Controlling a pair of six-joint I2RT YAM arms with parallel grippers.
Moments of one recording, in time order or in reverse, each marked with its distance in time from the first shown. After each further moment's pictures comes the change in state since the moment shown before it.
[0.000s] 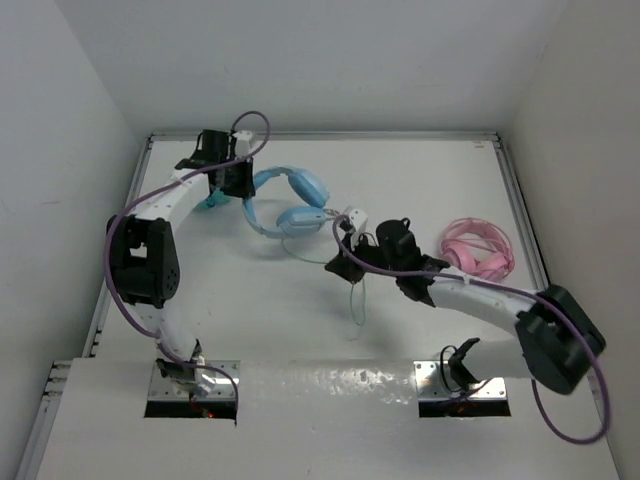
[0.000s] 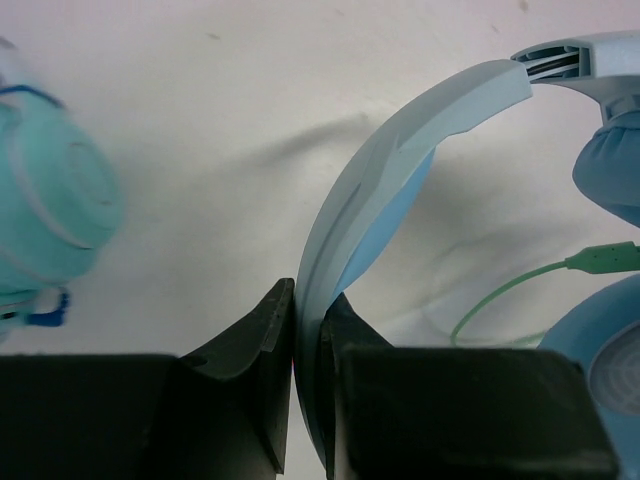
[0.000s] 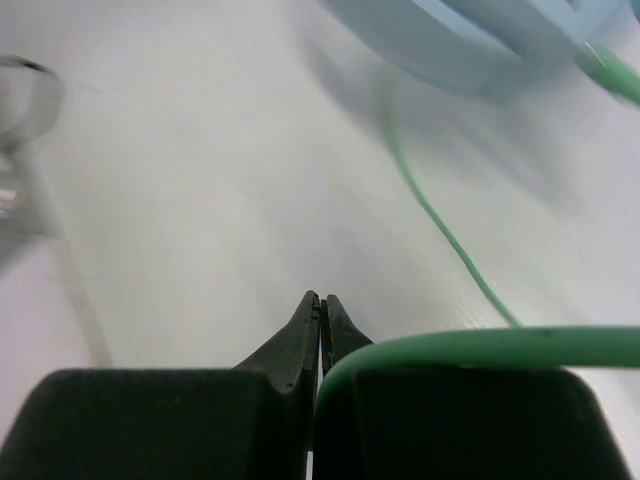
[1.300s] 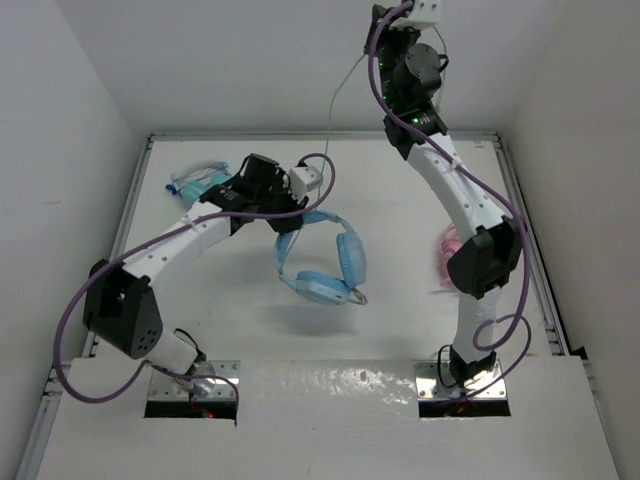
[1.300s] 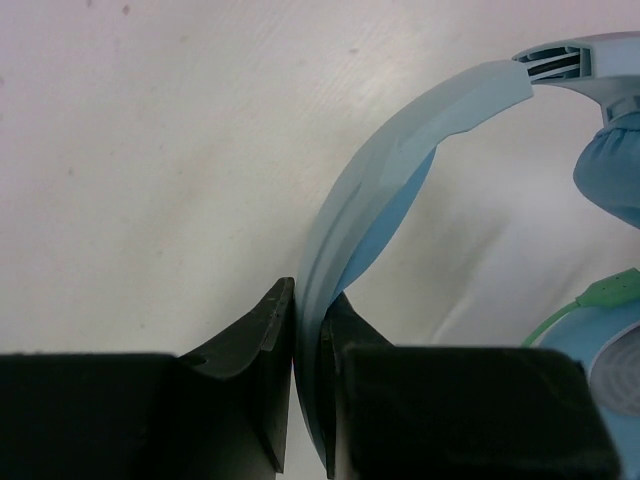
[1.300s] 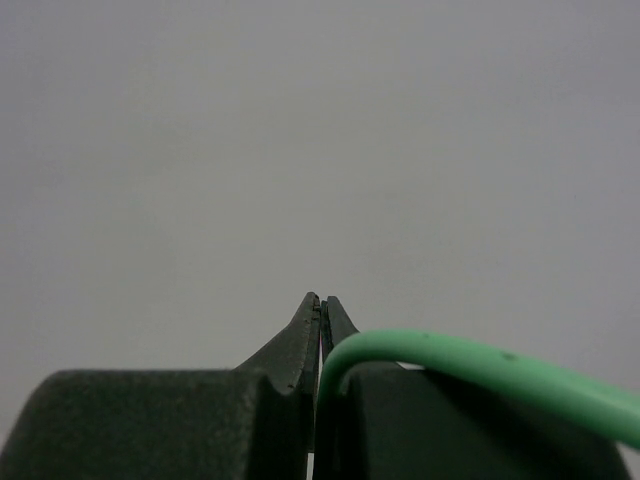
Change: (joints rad) left arm -0.326 -0.278 -0.172 -0.043 0.071 0.214; right arm -0.272 0.584 1.561 0.060 0.623 -0.072
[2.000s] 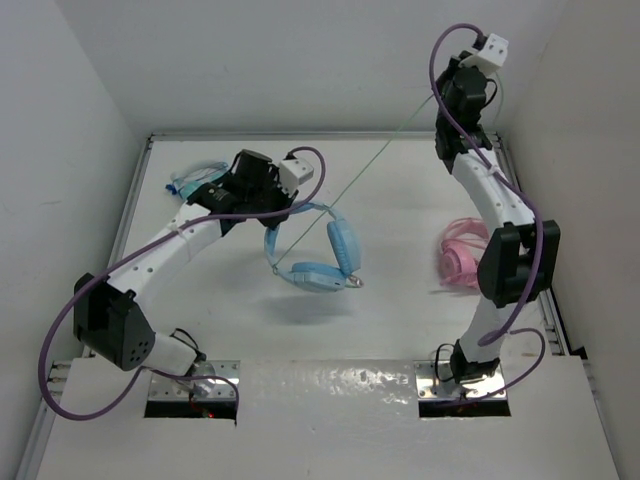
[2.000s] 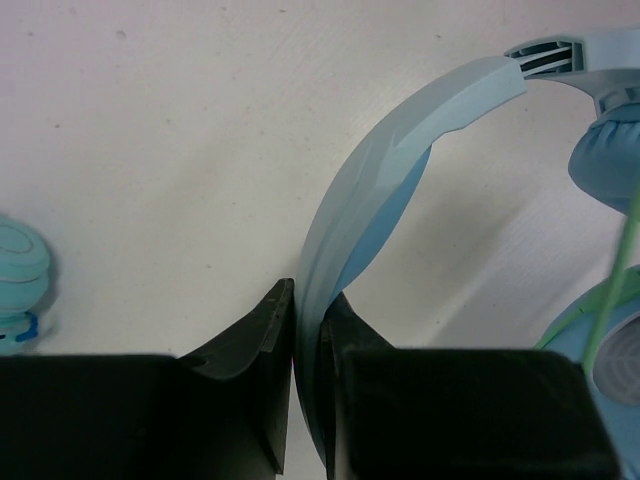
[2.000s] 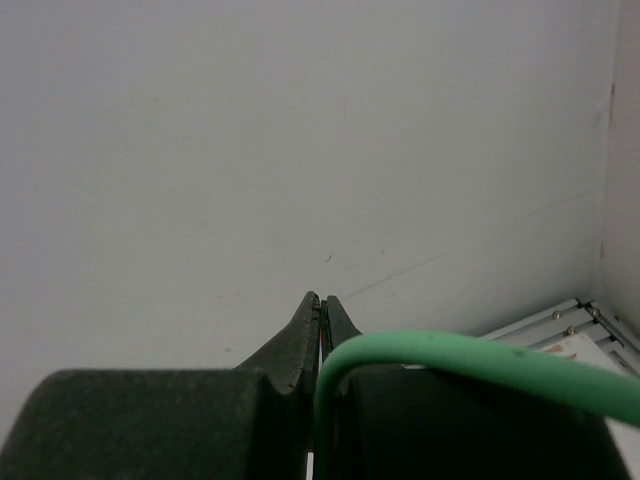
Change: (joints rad) left arm -0.017 -0.101 0.033 -0.098 -0.169 -0.007; right arm -0.290 -0.114 -0.432 -0.058 0.146 0.191
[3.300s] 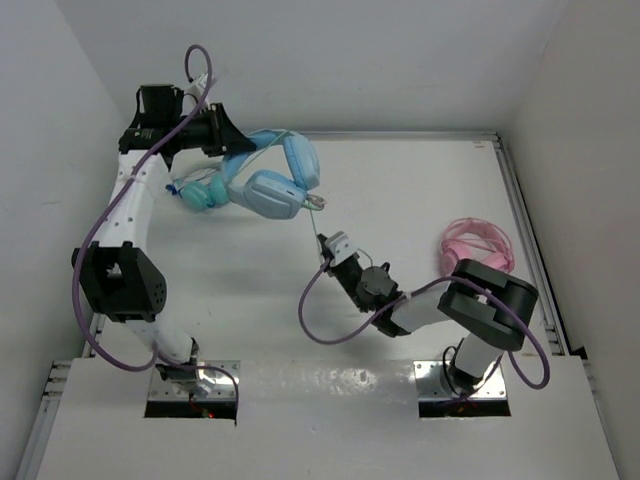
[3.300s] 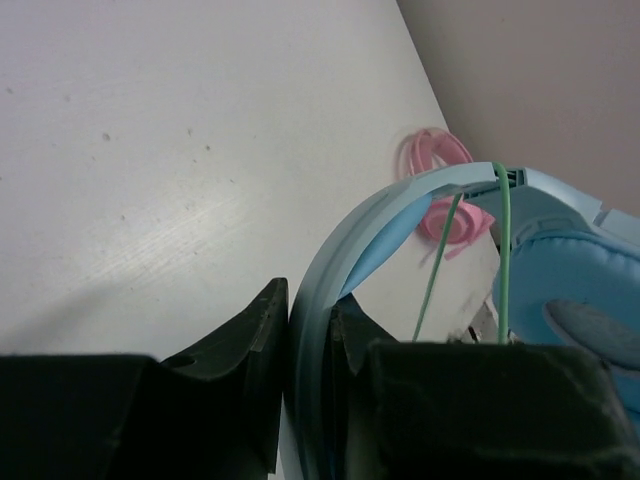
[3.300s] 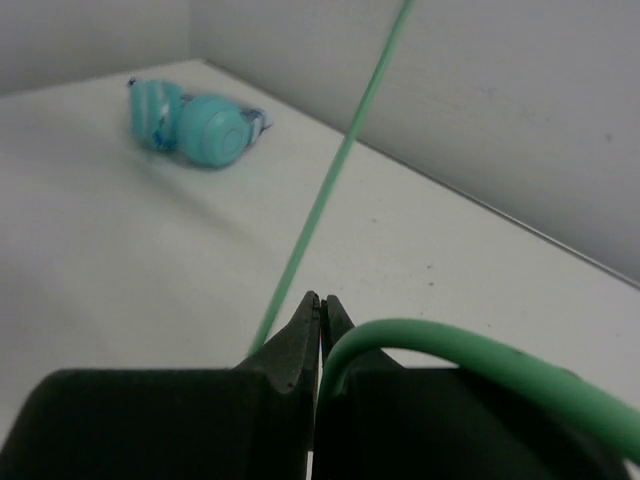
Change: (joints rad) left arm 0.527 0.254 0.462 0.010 0.673 -0.535; right arm 0.874 -0.176 -1.226 1.027 0.017 -0.496
